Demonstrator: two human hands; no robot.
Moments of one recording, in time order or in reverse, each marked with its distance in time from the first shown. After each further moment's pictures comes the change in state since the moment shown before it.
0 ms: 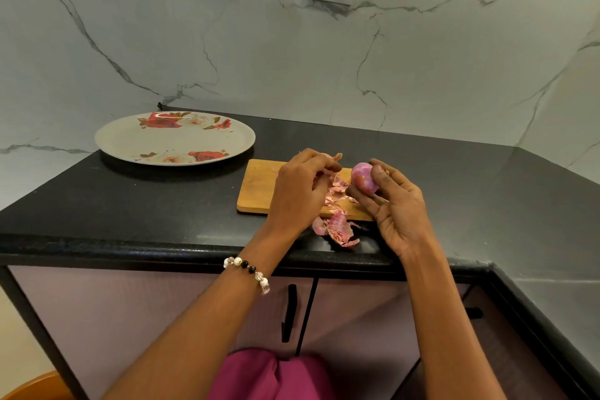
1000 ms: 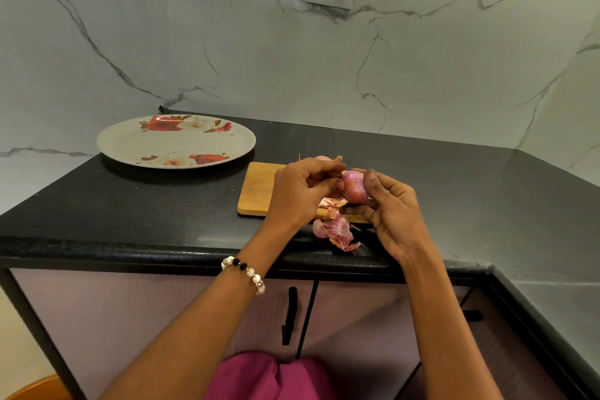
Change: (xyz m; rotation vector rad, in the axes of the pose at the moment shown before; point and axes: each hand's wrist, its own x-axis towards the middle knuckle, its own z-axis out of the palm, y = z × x) left_hand 0.000 0.005 -0.007 -0.405 -0.079 -0.222; right_hand -0.002 0.005 0.000 -0.280 -0.171 -0.090
